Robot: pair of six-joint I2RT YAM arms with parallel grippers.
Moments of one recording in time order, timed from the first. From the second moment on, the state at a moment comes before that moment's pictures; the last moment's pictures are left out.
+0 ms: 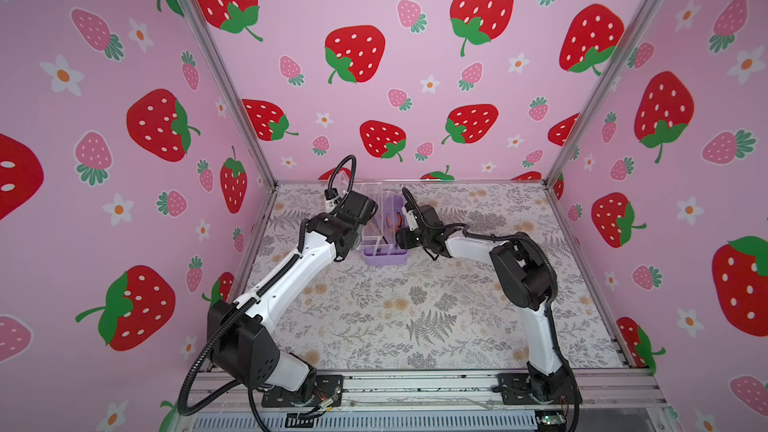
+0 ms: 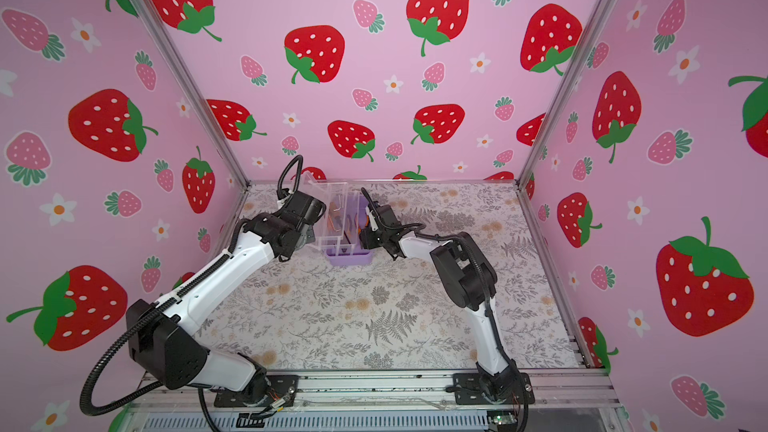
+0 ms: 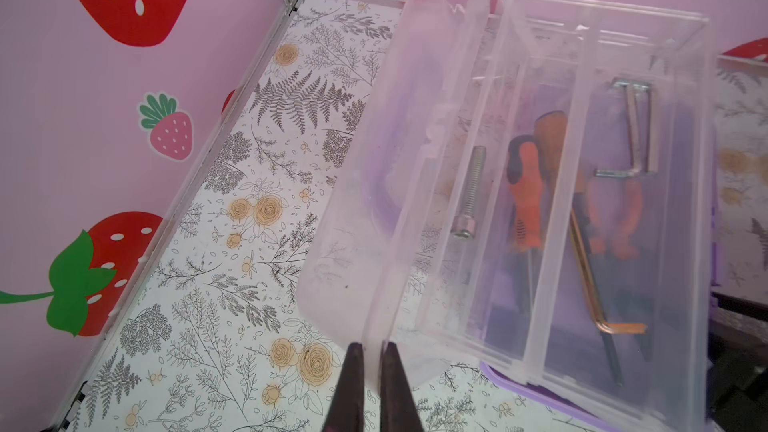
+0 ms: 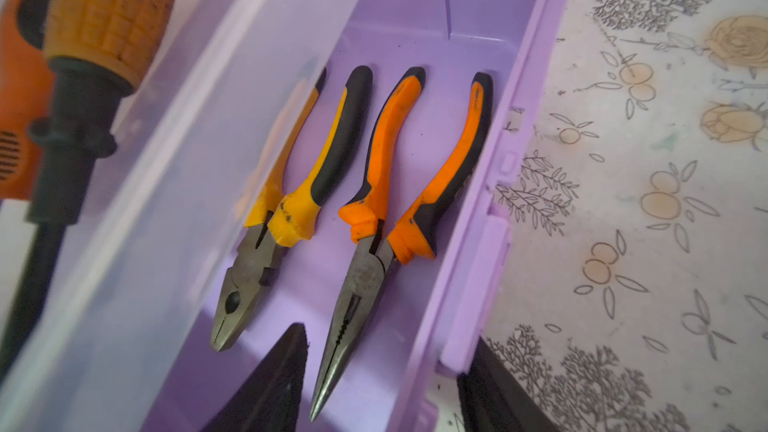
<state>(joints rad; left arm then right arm) -0.51 1.49 1.39 -0.96 -0.64 -0.64 0.74 2.16 1.45 0.02 -0.13 0.30</state>
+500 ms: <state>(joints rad) -0.71 1.69 1.62 -1.07 -0.69 -0.63 0.74 2.16 1.45 0.00 -0.13 0.30</state>
